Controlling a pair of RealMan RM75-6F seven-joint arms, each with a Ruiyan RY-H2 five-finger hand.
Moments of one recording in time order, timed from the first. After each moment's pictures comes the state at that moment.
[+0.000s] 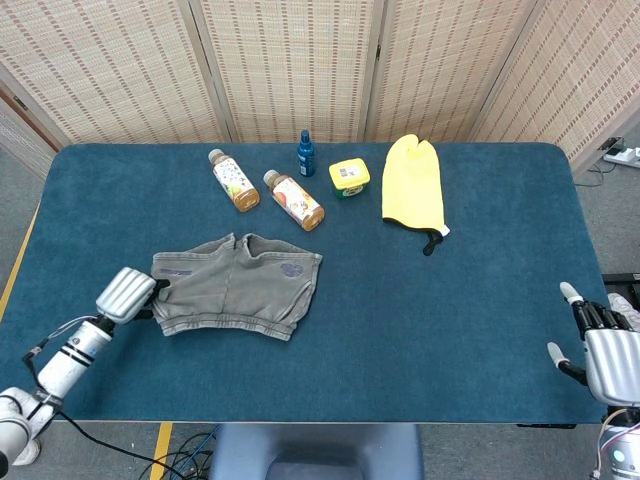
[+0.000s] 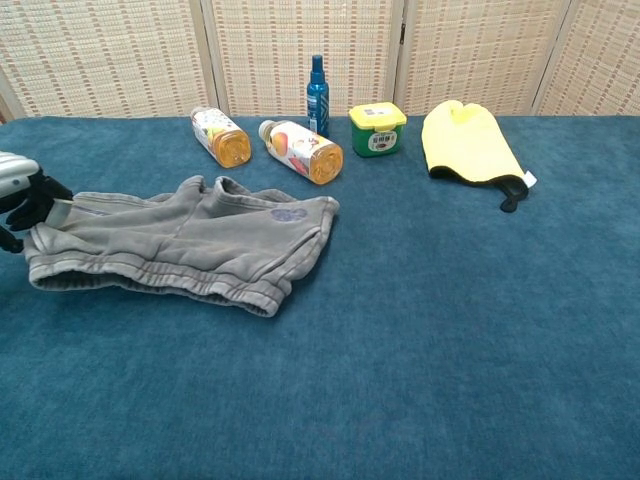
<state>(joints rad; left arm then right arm) -0.58 -1.64 0.12 -0.50 1.65 1.26 -0.57 0.02 -1.12 0.08 -1.68 -1.51 1.58 -0.18</state>
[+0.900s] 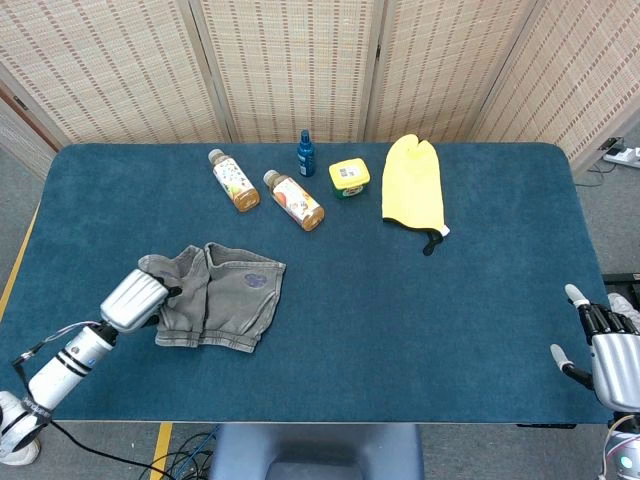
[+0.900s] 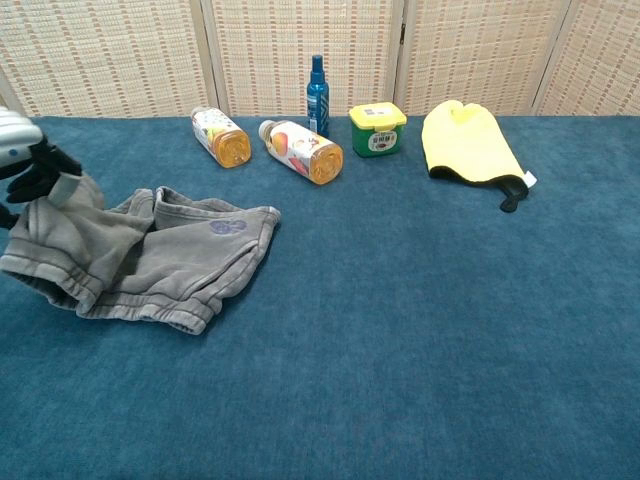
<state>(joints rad) -0.64 -1.36 0.07 -1.07 1.73 1.28 -0.18 0.00 -1.13 0.07 -1.64 -1.54 1.62 -0.11</state>
